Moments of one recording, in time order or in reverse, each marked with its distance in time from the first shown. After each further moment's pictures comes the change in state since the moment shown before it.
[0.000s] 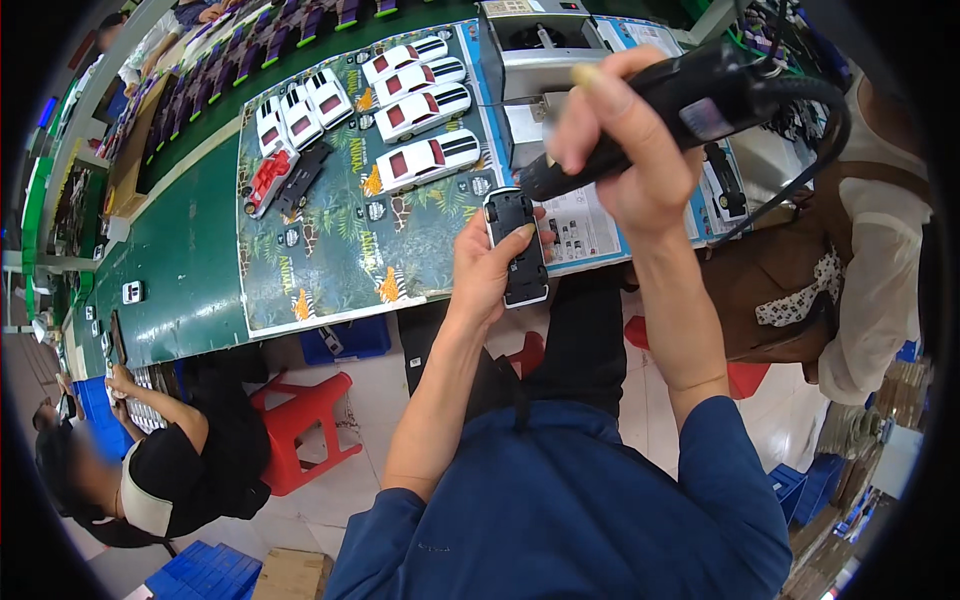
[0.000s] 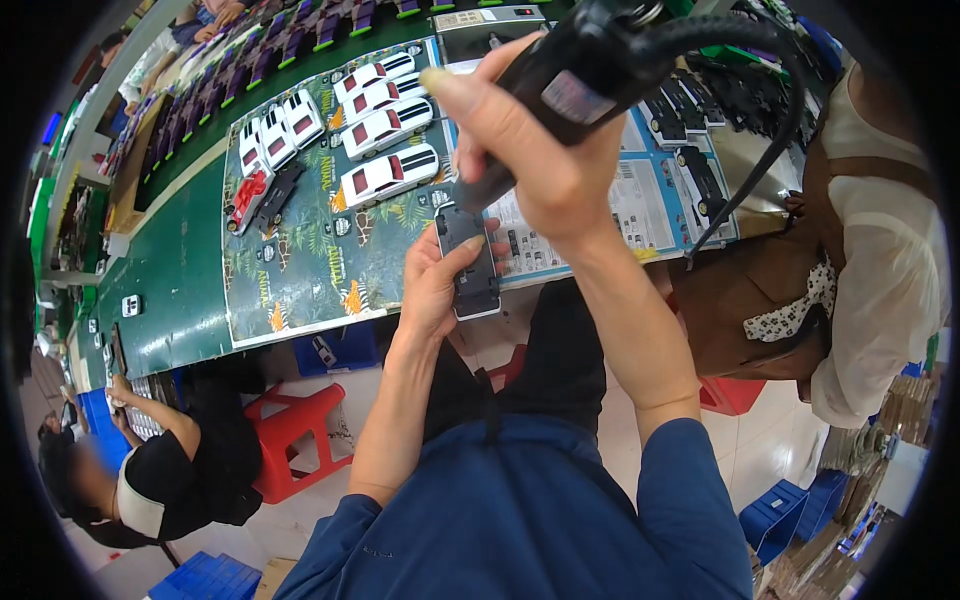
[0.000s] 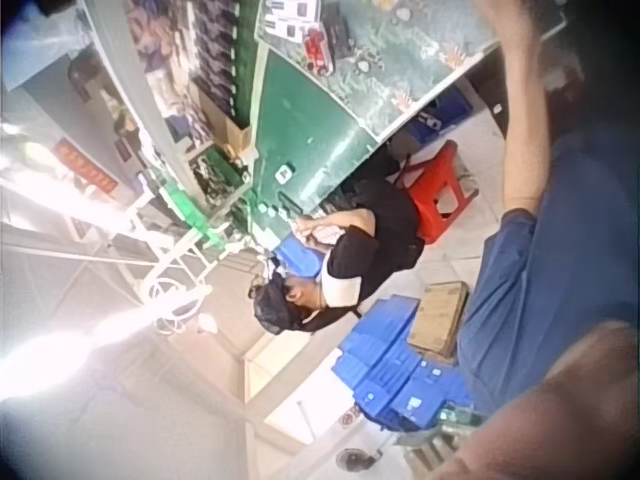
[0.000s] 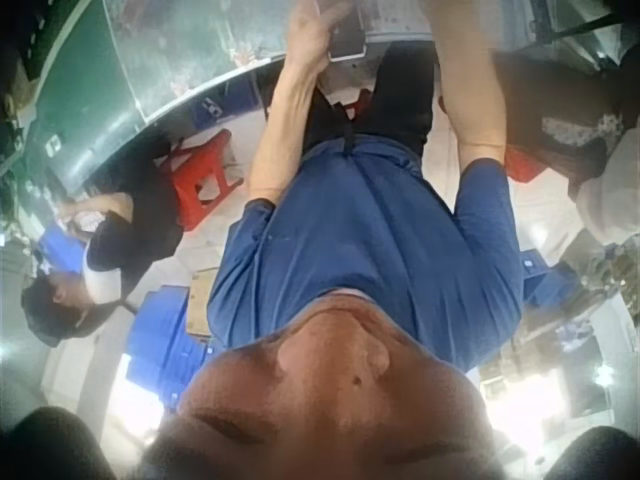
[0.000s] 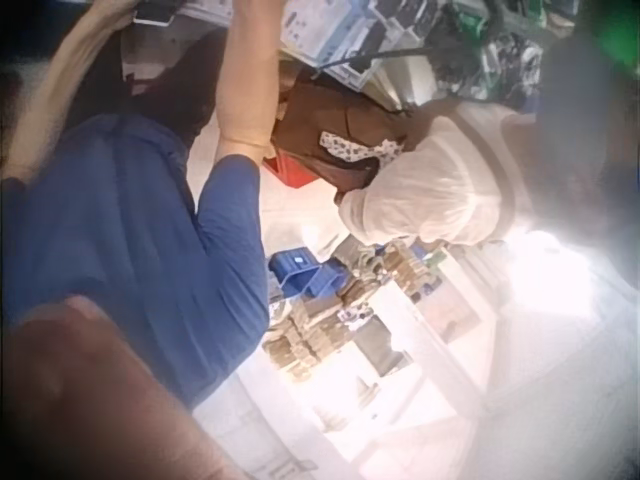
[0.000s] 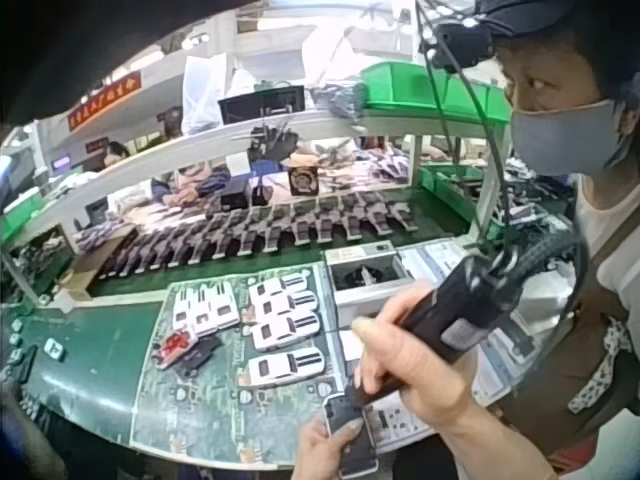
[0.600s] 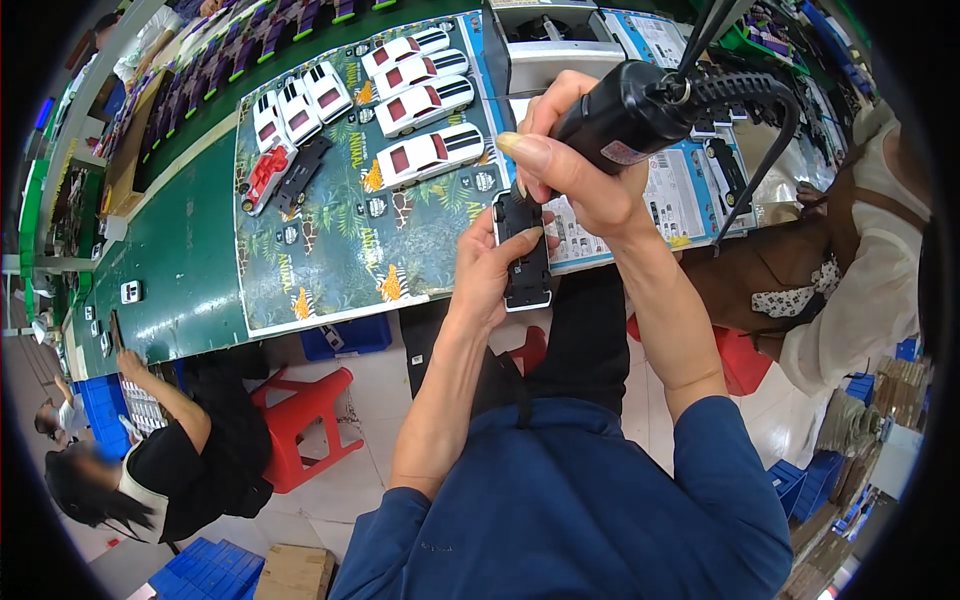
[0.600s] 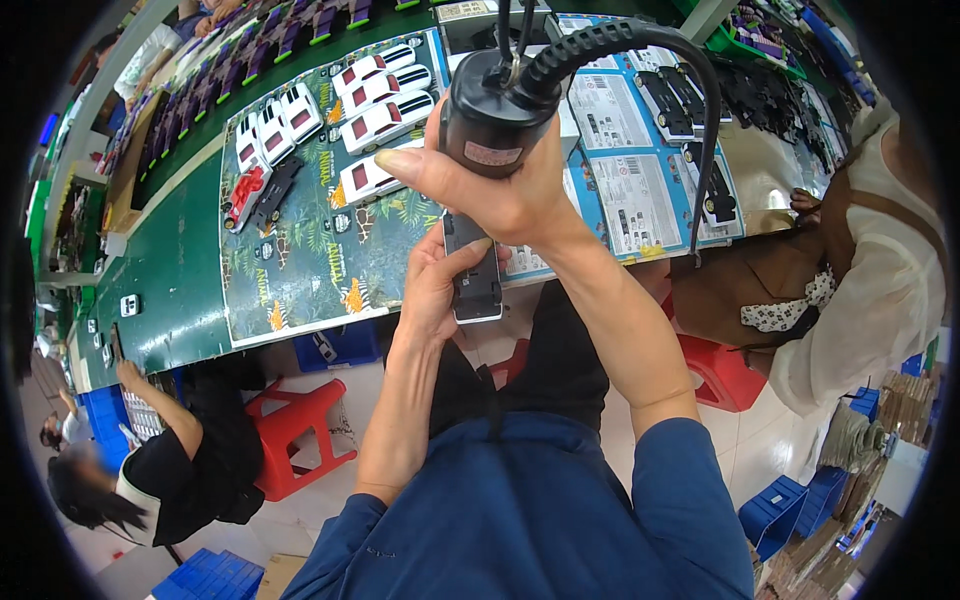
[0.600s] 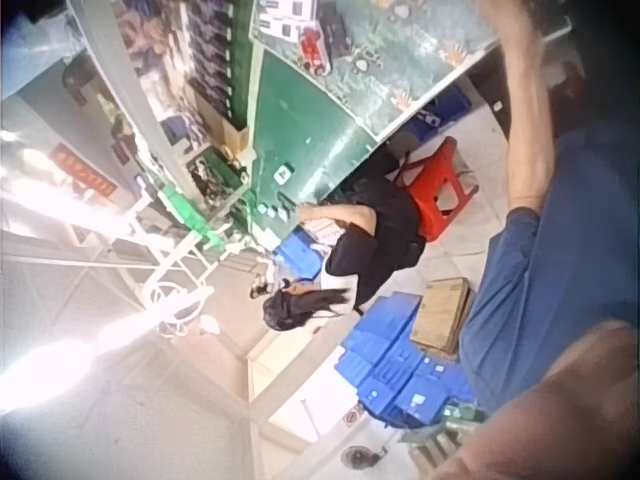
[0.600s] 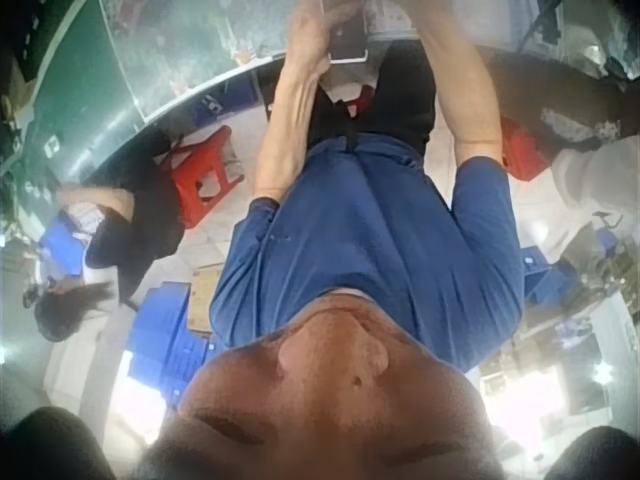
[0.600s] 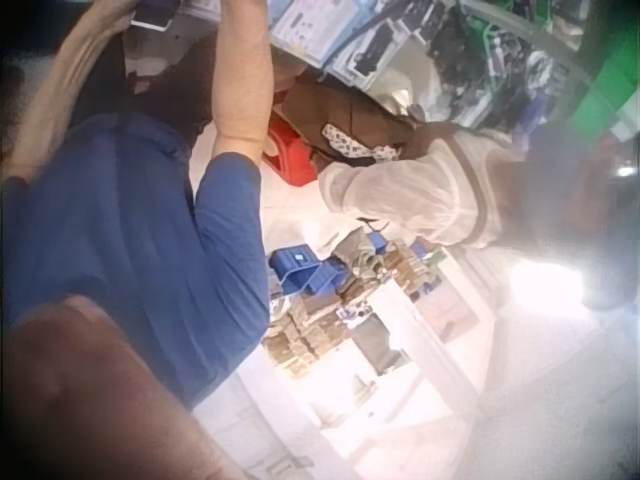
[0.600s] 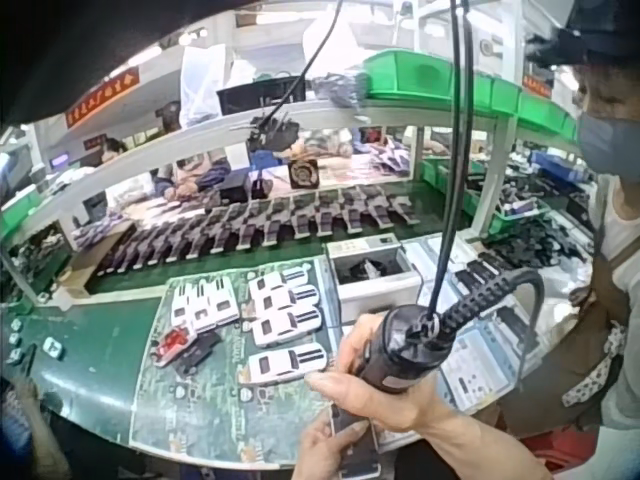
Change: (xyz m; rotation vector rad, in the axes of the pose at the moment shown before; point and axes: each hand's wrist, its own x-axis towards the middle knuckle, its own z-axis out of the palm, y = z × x) left_hand -0.003 0.004 0.000 -0.065 0.004 -0.087; right_hand -0.012 0.028 -0.003 -0.254 -0.245 0.074
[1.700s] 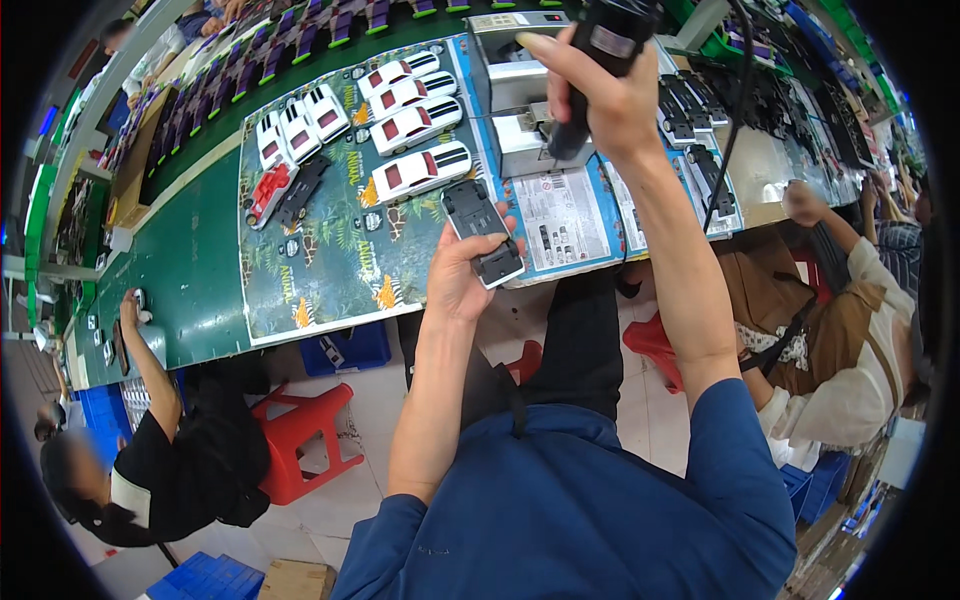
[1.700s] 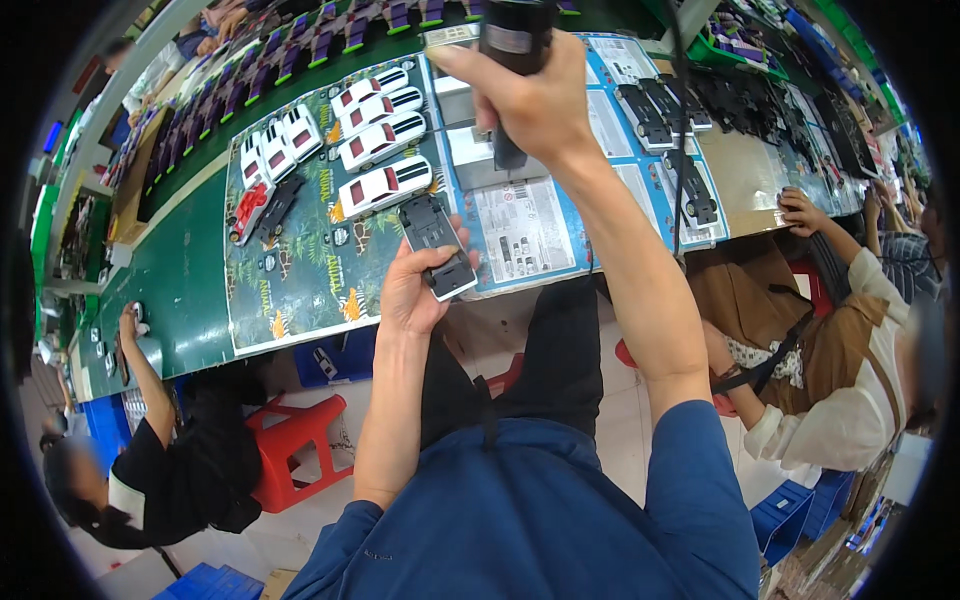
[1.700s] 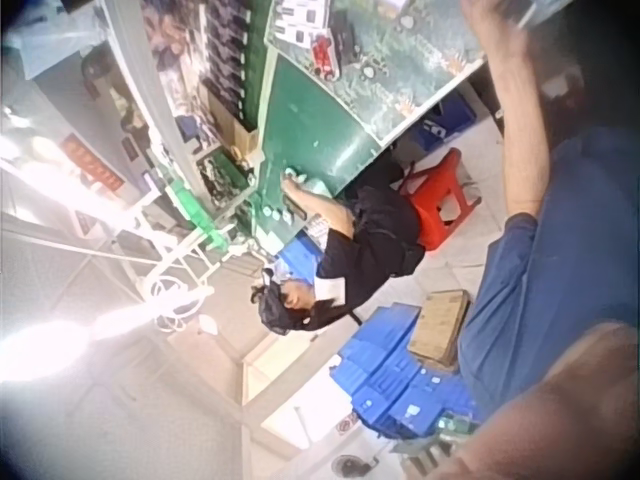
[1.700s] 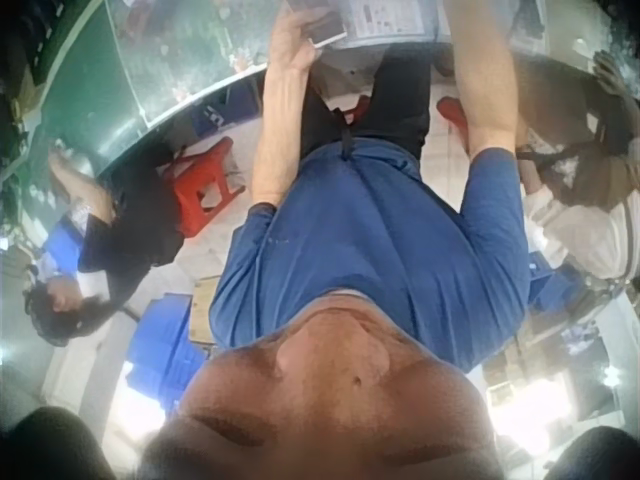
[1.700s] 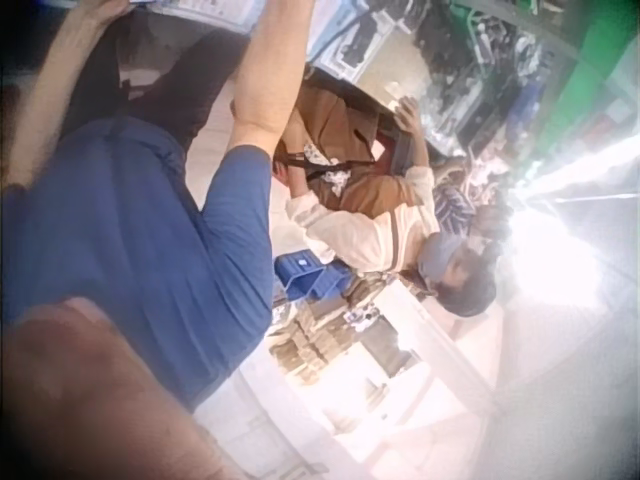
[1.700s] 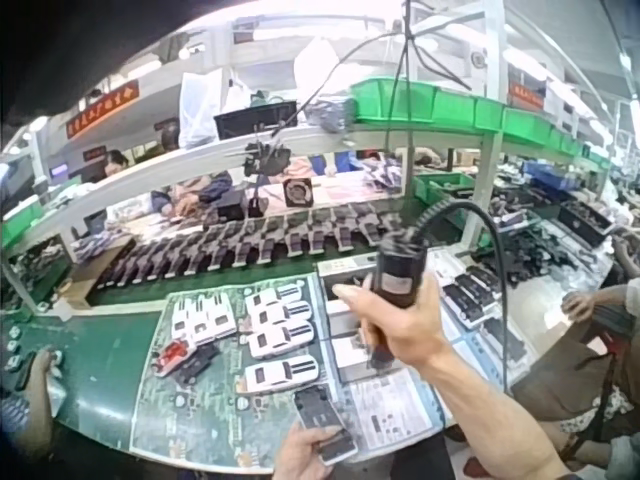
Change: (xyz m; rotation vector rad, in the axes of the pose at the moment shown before) left_hand 0.007 0.002 -0.019 -0.354 0.065 -0.003; right_hand 0.043 -0.010 -0.042 -0.222 0.144 0.010
